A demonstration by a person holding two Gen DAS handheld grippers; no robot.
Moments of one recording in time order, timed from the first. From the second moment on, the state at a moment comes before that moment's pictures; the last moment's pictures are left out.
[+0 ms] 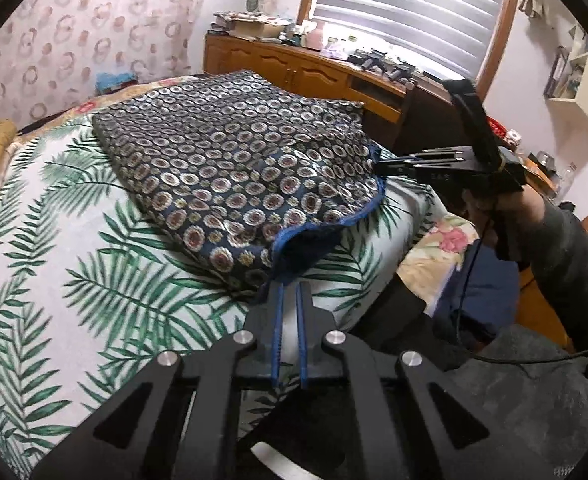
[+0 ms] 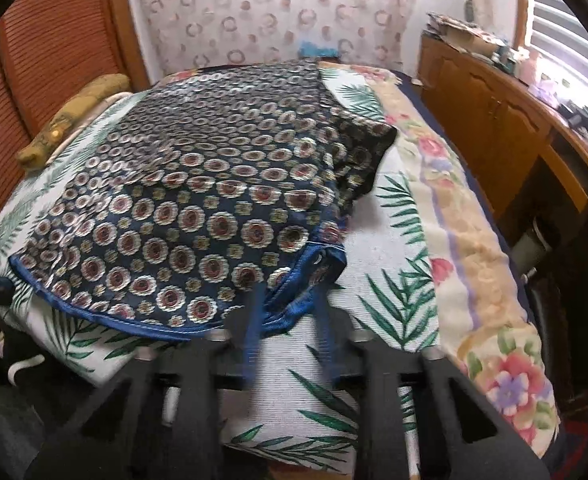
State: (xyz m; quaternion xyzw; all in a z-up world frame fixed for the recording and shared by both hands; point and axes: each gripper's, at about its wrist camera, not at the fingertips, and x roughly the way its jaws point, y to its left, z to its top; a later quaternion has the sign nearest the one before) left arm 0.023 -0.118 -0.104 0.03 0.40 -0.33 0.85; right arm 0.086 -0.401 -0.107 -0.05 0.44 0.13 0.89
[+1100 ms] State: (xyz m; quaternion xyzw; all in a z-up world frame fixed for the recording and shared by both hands) left arm 0.078 -0.093 -0.128 0.00 0.42 -0.24 0.87; right arm 0.114 -0.417 -0.111 -0.03 0.42 0.09 0.90
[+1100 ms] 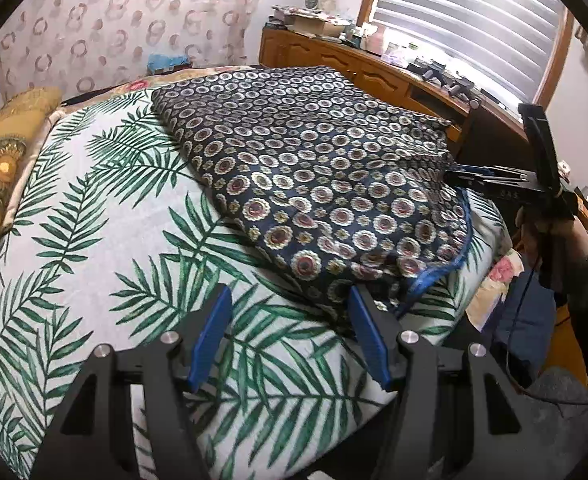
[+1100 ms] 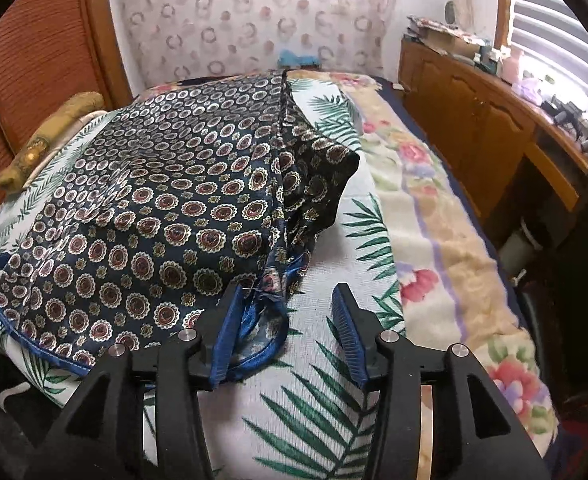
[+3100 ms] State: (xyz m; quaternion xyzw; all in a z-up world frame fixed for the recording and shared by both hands) left arm 0.200 -0.128 -0.022 -0.09 0.38 -0.30 0.87; right arm 0.082 -0.326 -0.078 -0.12 0.36 0.22 0.90
